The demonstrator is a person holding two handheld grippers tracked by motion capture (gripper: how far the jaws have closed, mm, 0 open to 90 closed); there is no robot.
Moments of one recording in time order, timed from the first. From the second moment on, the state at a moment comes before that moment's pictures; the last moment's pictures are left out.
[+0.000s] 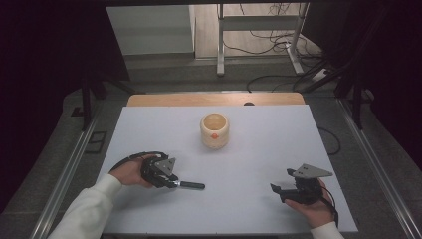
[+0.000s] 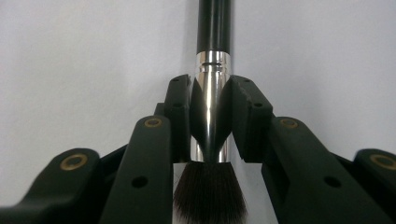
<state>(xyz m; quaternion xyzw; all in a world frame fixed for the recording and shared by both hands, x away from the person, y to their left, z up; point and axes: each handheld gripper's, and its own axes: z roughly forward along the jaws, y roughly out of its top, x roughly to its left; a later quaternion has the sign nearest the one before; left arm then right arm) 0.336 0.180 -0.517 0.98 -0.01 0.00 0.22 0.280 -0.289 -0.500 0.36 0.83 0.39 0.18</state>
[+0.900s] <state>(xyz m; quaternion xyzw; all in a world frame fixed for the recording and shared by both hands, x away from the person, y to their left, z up) 0.330 0.187 -0.493 0.97 0.07 0.03 0.21 0.279 -0.290 -0.498 0.36 0.82 0.40 0.19</state>
